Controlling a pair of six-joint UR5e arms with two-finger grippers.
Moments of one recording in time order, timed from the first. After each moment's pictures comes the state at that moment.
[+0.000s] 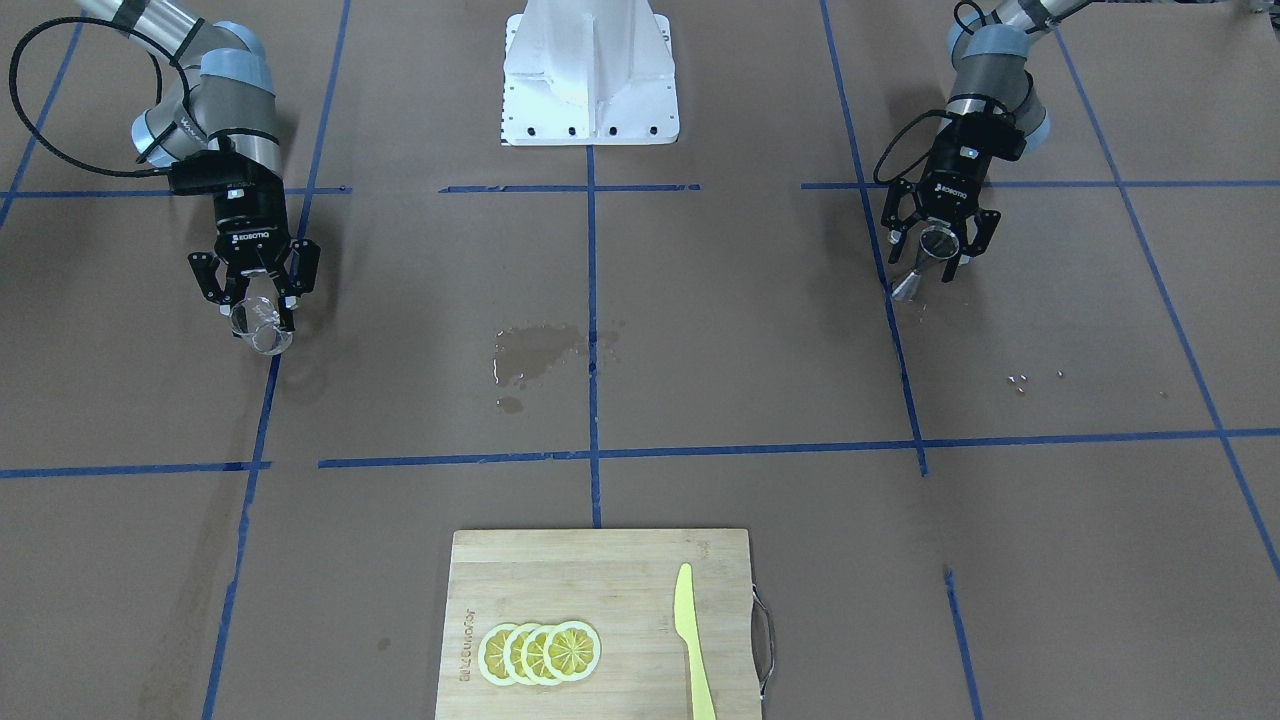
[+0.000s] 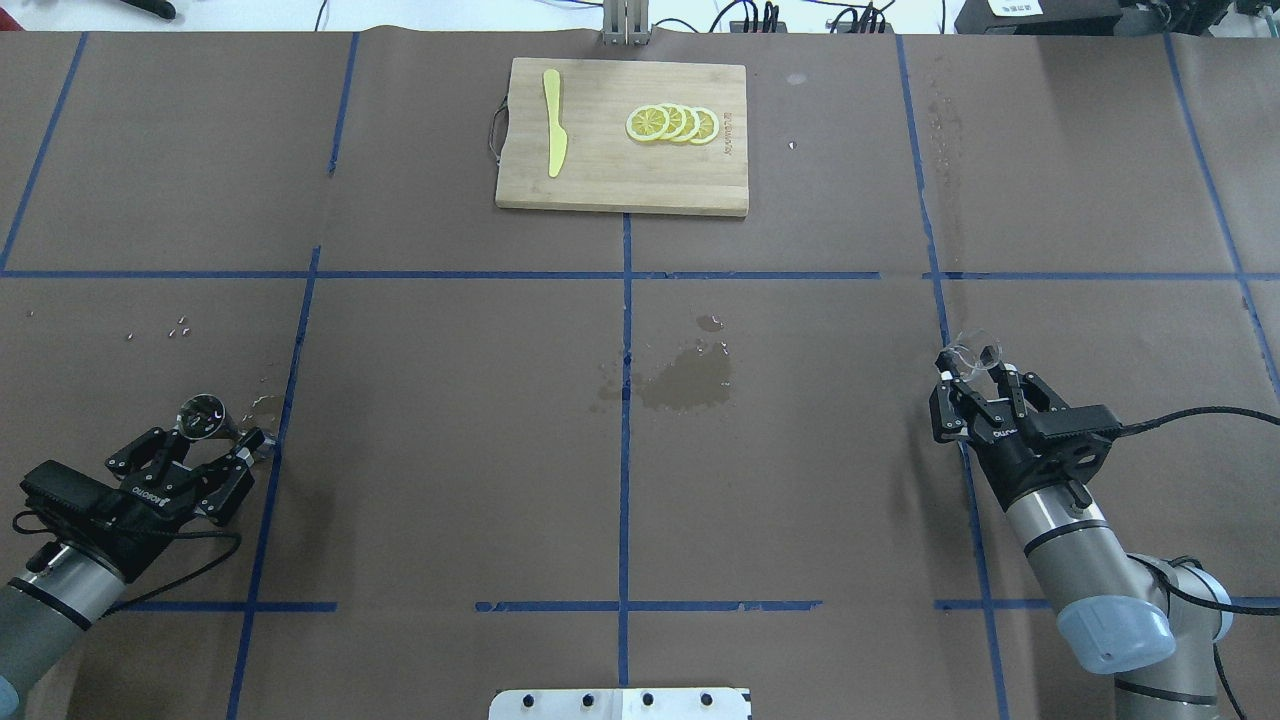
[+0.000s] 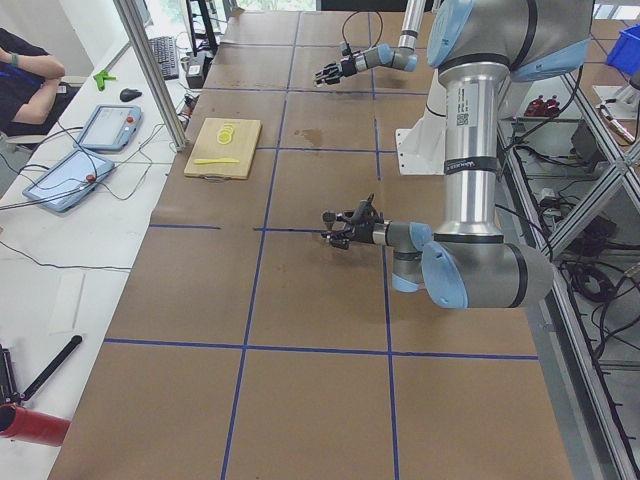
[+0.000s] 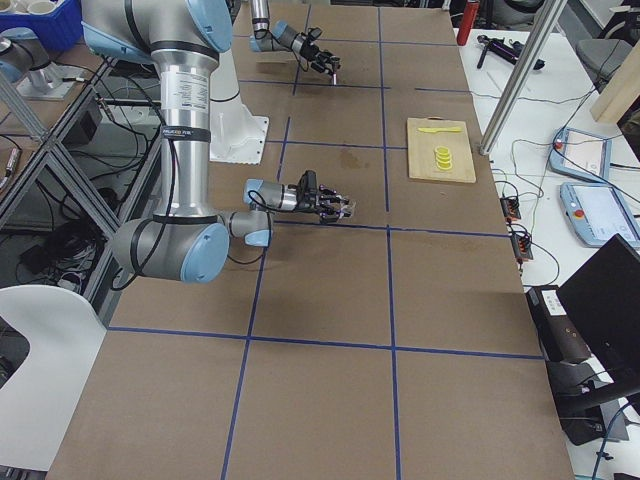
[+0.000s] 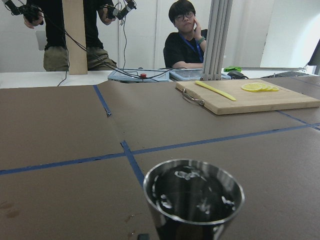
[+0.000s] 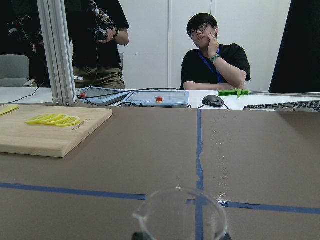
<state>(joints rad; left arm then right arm) -0.11 -1.46 -1.47 -3.38 -0.65 -0.74 0.19 -1.61 1.57 -0.28 0.52 1.06</state>
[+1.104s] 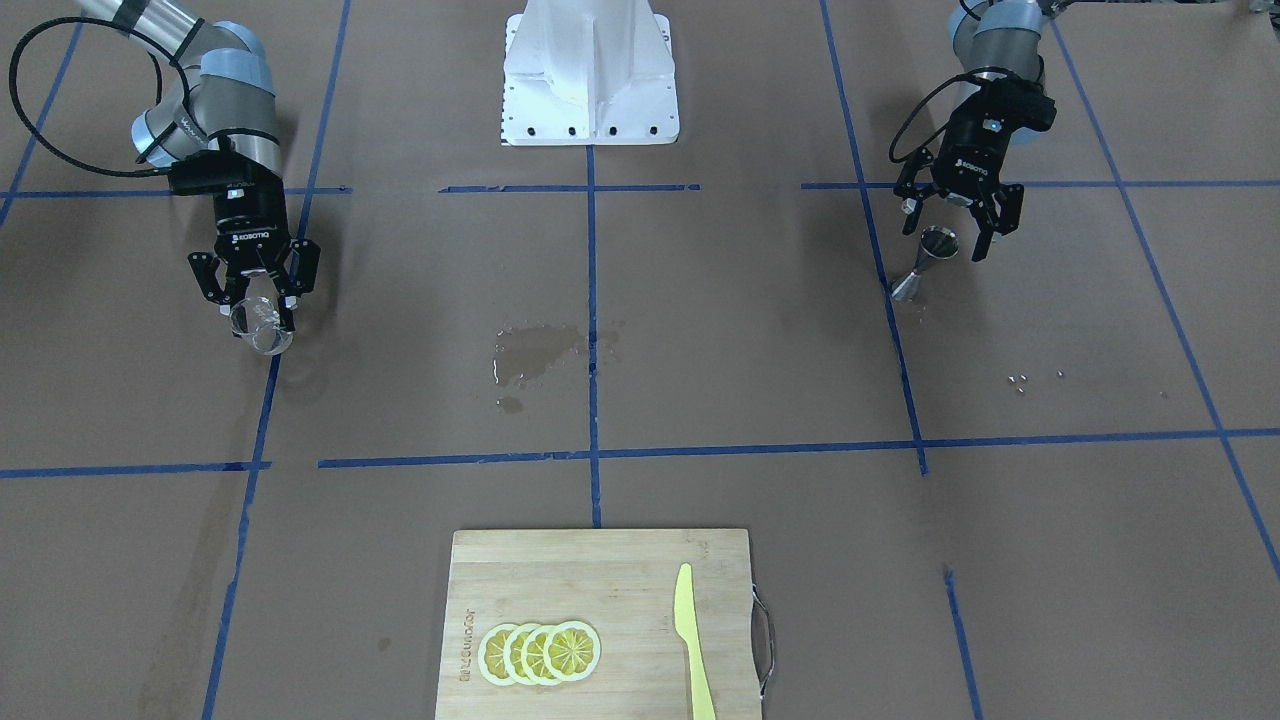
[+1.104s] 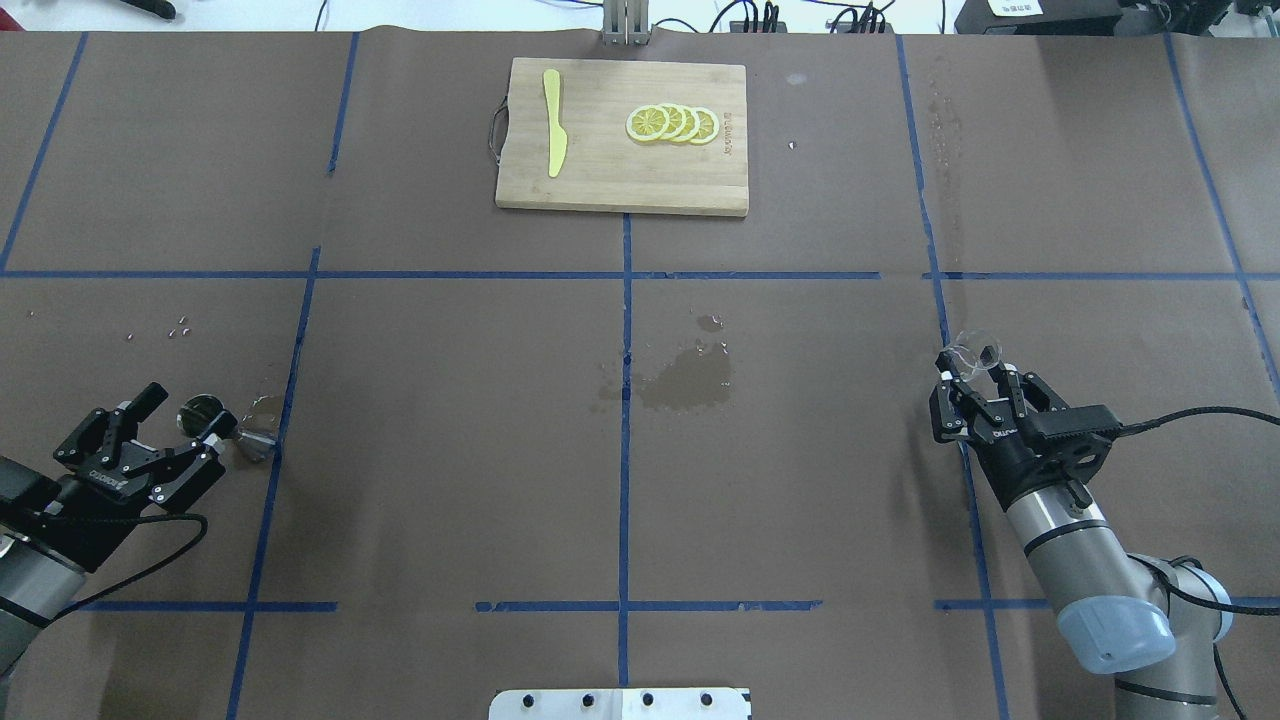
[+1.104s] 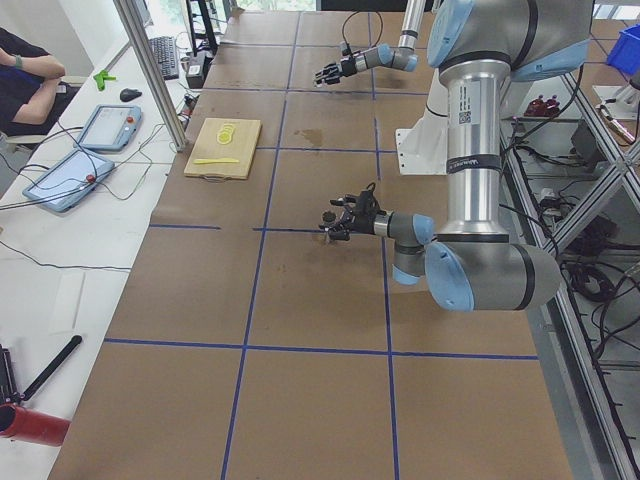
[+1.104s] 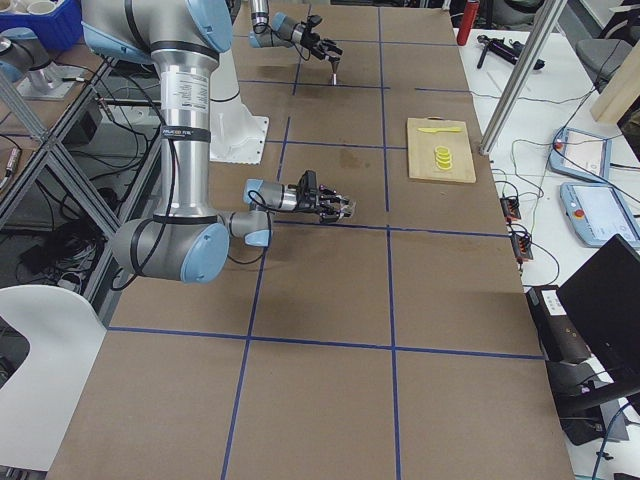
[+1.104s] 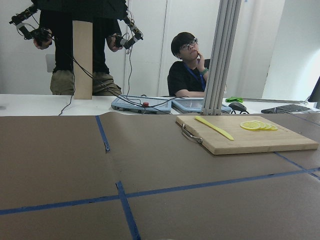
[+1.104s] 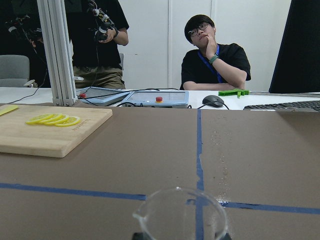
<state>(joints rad) -0.12 -1.40 -1.58 -3.47 -0.59 -0.71 0.19 -1.61 1.57 -0.28 0.52 1.06</state>
